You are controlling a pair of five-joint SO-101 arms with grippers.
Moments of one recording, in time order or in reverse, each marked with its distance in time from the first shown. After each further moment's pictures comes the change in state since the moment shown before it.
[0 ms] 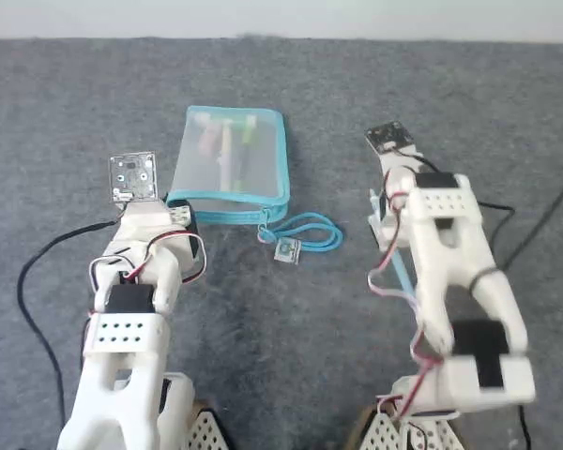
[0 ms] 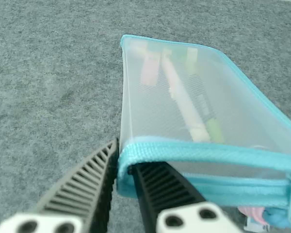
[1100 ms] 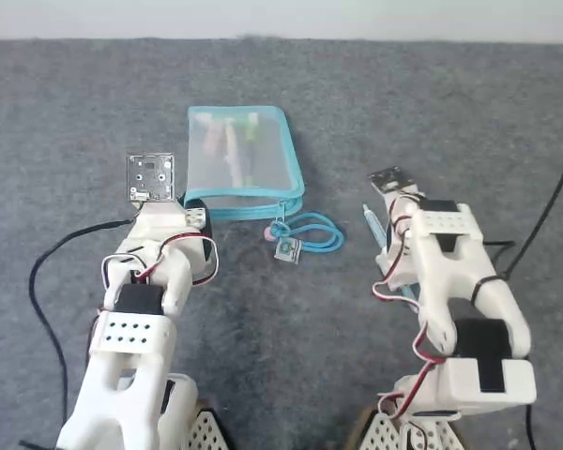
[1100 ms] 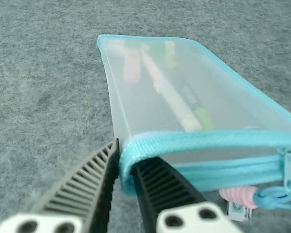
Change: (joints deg) left arm 4.4 0.0 0.0 0.0 0.0; right arm 2.8 0.0 13.8 -2.6 3.7
